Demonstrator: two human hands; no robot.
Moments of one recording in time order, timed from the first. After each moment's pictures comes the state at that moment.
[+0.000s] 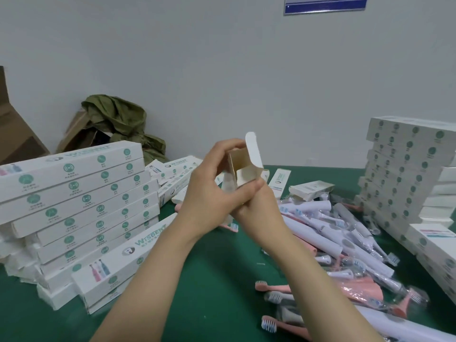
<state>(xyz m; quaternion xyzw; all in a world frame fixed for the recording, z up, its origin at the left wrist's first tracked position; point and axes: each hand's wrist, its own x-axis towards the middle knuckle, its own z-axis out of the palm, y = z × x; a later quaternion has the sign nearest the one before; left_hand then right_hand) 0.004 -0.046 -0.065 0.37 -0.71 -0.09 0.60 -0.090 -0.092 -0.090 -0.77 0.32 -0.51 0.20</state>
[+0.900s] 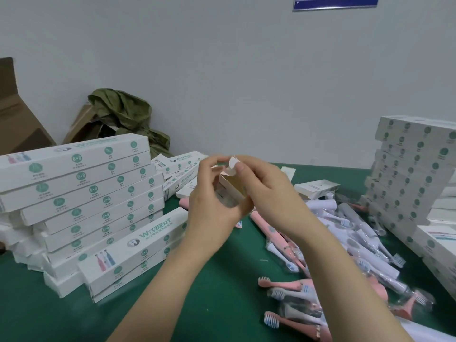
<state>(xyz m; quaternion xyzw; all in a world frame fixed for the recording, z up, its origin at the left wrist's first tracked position) 0.001 -0.049 -0.101 0.42 -0.62 -0.09 0.66 -0.116 -0.067 -0.060 -0.79 0.28 -0.46 0.30</state>
